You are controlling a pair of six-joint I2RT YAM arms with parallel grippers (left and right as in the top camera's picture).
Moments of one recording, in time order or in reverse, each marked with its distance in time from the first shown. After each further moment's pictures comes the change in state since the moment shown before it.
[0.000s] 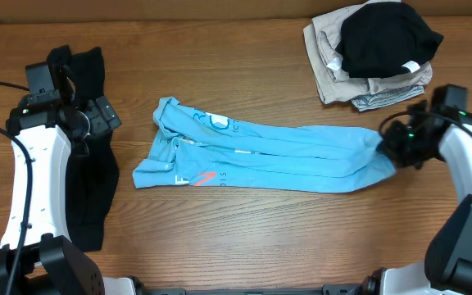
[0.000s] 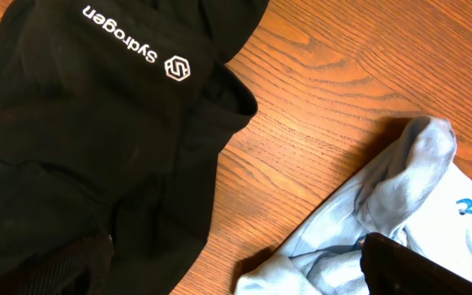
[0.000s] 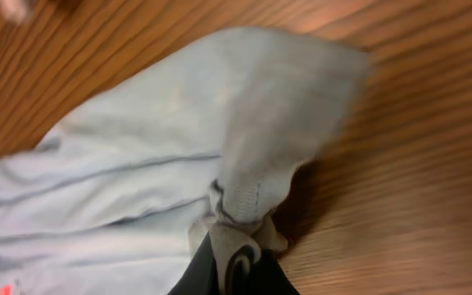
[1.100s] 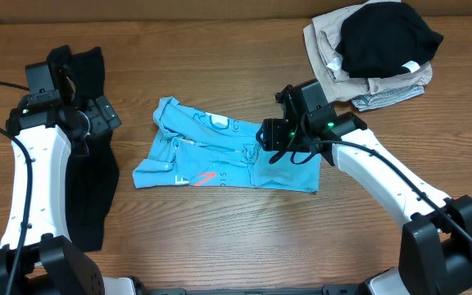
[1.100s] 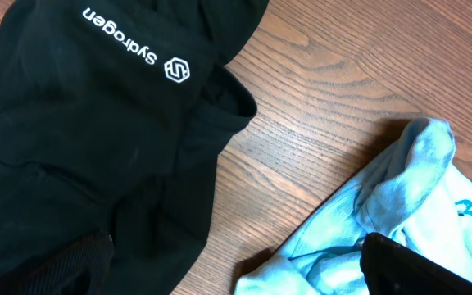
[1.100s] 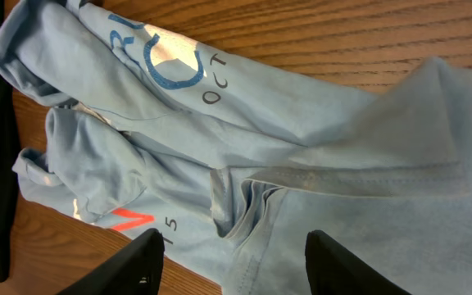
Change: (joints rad) left arm 0.000 0.000 0.000 0.003 0.000 0.000; right arm 0.673 0.000 0.000 0.340 0.014 0.214
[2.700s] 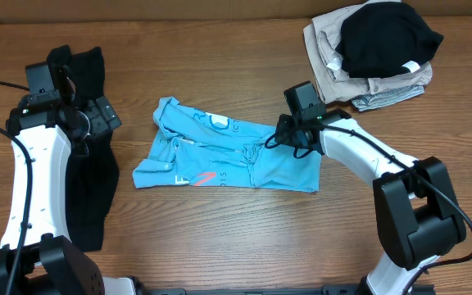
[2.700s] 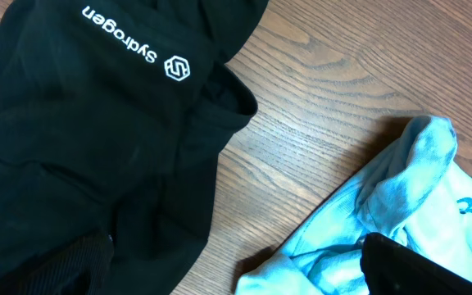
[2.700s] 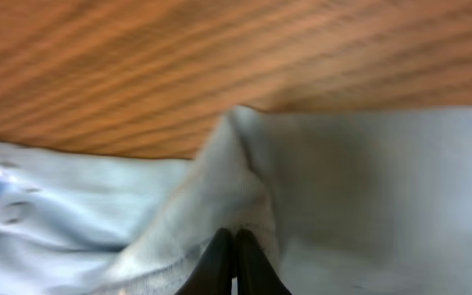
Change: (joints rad) left arm 0.000 0.000 0.000 -0.003 0.000 0.005; right arm -0.035 0.201 0.031 0.086 0.266 0.160
